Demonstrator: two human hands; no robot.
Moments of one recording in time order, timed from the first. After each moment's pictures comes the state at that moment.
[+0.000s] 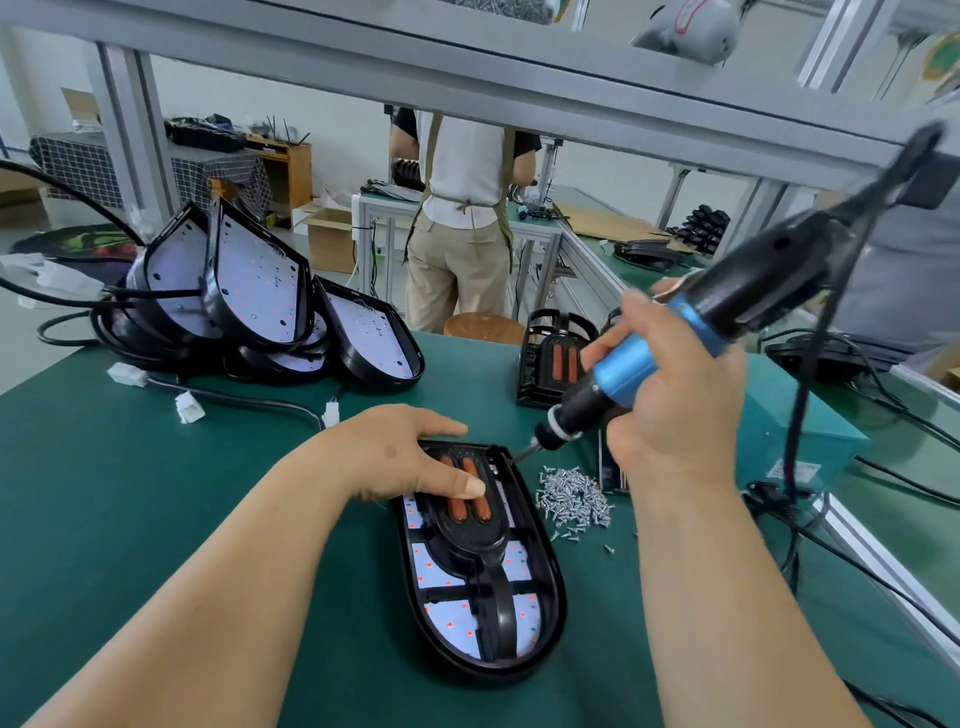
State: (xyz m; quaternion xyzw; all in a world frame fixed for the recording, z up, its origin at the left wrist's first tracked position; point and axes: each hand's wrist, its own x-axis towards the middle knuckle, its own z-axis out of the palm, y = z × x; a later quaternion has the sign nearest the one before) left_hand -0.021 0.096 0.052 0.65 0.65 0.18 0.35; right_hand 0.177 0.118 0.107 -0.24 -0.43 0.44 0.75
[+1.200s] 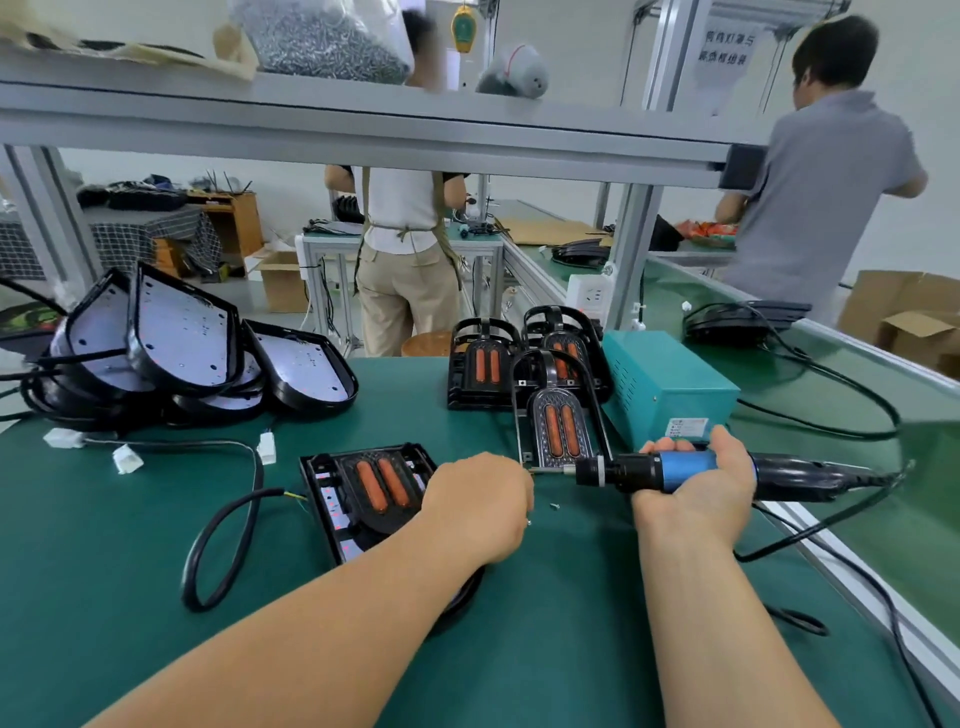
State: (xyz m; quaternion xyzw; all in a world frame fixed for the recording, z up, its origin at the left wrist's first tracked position) left_hand 0.131 0.088 0.034 0.80 0.60 0.06 0.06; right_hand 0.302 0.108 0.033 -0.28 0.06 0.49 0.82
